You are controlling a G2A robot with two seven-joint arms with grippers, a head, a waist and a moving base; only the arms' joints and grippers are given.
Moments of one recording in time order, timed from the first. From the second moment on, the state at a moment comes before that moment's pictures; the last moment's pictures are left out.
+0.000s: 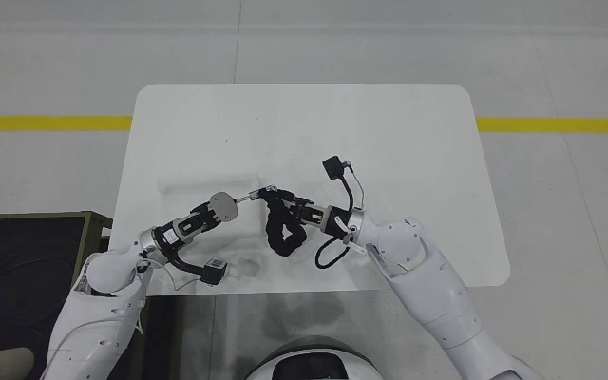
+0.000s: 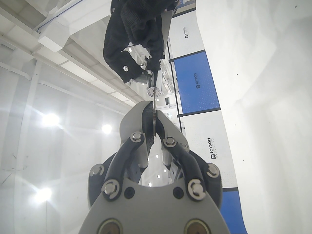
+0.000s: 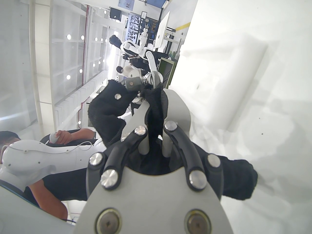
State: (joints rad) left arm 1.58 -1.03 -1.58 -1.66 2.77 0.55 0.91; right arm -1.21 -1.35 1.00 -1.58 -0.02 -0.22 0.69
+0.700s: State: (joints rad) left arm 1.59 -1.02 -1.57 -1.67 2.80 0.56 0.91; right arm -1.20 -1.34 0.98 -1.58 -0.06 -0.24 0.69
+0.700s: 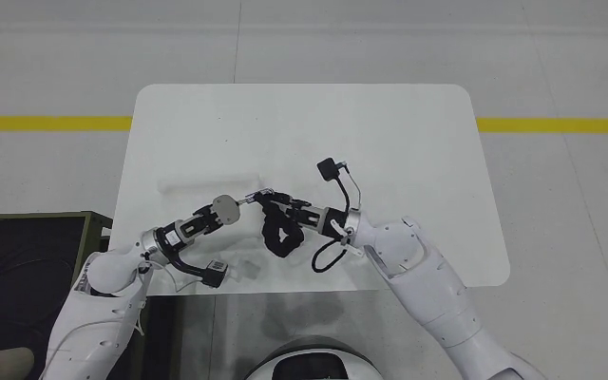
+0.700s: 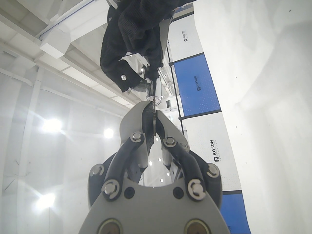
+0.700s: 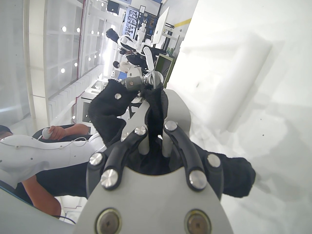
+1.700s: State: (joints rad) left arm 1.57 -1.01 -1.57 -1.63 2.61 0.55 0.96; right arm -1.19 -1.34 1.01 -1.56 0.08 -0.23 0.67
